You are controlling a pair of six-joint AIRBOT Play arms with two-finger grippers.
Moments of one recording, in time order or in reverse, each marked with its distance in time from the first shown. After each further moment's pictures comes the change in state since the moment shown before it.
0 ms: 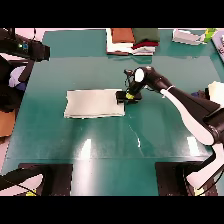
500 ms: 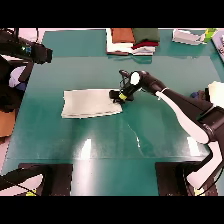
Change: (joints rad) left arm -0.018 -0.001 -0.018 -0.011 0.003 0.008; right arm -0.002 -0.011 -0.004 0.070 -0.151 -0.024
